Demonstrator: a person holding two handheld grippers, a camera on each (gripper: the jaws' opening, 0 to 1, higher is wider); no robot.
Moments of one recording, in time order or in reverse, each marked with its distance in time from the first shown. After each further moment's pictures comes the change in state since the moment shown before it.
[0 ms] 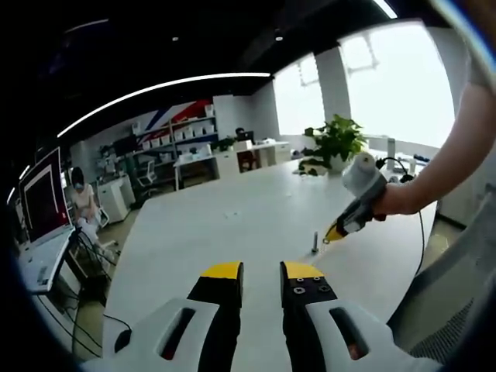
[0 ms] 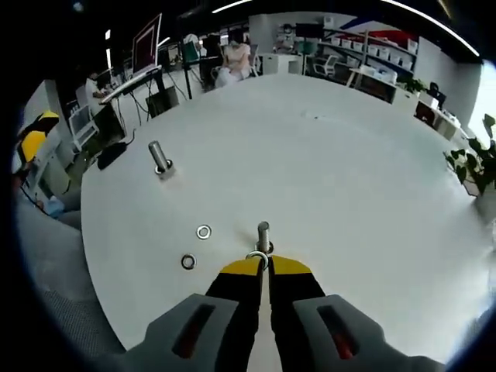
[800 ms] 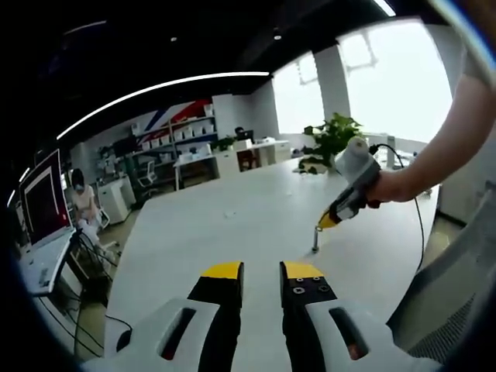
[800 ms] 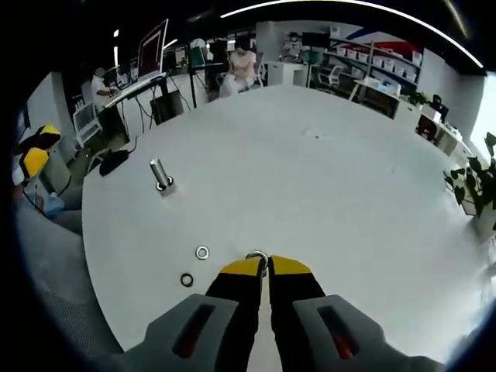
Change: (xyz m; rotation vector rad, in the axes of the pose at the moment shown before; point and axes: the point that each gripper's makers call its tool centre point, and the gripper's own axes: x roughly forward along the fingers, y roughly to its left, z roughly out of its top) left arm -0.001 -0.001 -0.001 0.011 0.007 0.004; right arm -0.001 -0.004 0.032 -0.044 -0.038 0.003
